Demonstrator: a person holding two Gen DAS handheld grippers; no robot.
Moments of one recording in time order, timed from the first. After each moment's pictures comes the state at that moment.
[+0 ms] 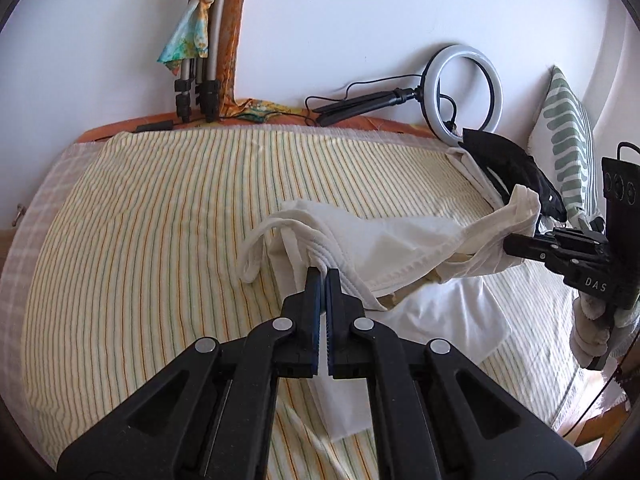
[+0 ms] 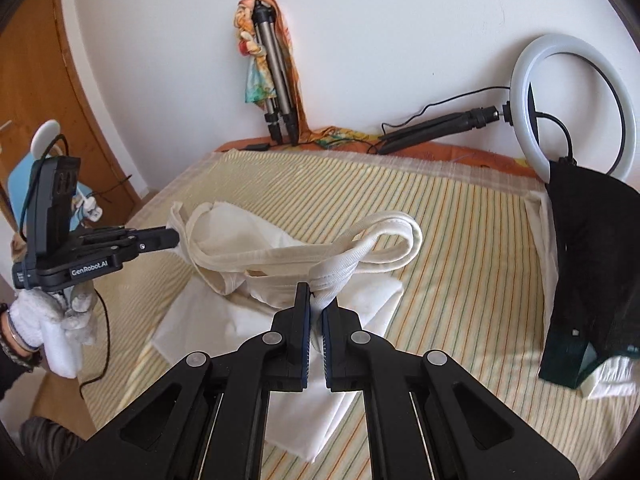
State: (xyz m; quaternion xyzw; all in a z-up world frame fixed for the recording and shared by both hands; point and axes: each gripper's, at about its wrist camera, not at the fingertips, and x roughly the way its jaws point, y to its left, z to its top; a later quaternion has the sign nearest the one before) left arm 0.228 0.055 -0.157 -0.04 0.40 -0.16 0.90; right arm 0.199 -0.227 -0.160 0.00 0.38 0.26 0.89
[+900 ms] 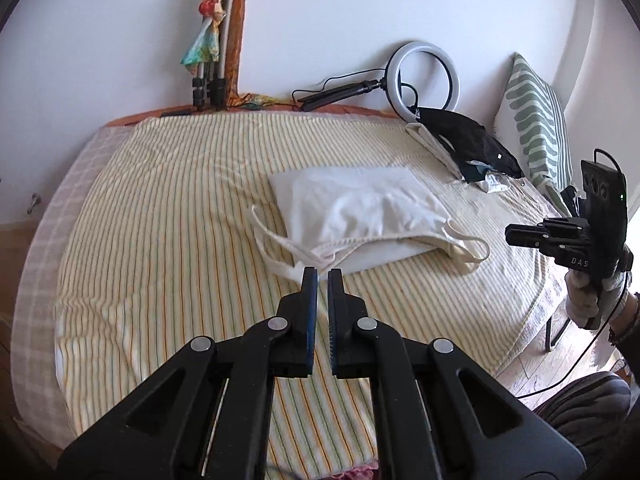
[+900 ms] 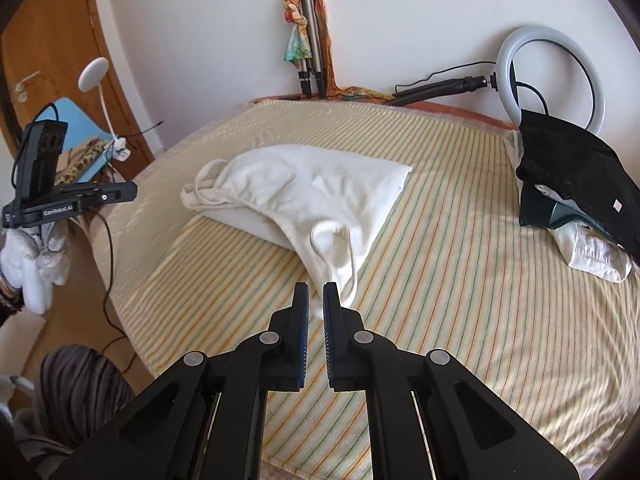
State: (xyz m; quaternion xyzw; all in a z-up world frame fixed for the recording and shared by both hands) left arm 0.105 0.075 -0.125 -0.02 0.38 -0.18 0.90; right arm 0.083 -0.250 -0.154 -0.01 0.38 0.28 0.88
